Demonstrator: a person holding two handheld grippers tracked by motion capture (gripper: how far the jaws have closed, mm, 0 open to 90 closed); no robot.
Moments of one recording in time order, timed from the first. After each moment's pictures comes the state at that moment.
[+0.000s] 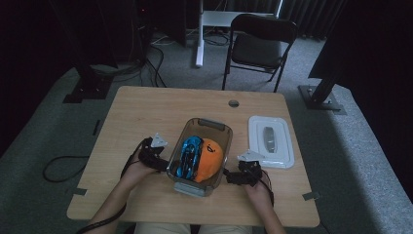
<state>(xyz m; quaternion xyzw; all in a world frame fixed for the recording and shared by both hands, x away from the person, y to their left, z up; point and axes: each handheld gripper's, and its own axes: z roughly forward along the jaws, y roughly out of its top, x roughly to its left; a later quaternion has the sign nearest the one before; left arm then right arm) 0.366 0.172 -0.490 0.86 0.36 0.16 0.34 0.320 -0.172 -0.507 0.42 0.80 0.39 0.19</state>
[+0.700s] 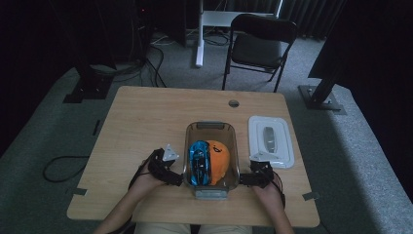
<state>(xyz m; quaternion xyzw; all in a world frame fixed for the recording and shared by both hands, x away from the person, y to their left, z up) 0.329 0.133 -0.494 0.88 0.32 0.15 0.33 0.313 -0.206 -0.498 0.45 0.78 0.39 0.18</state>
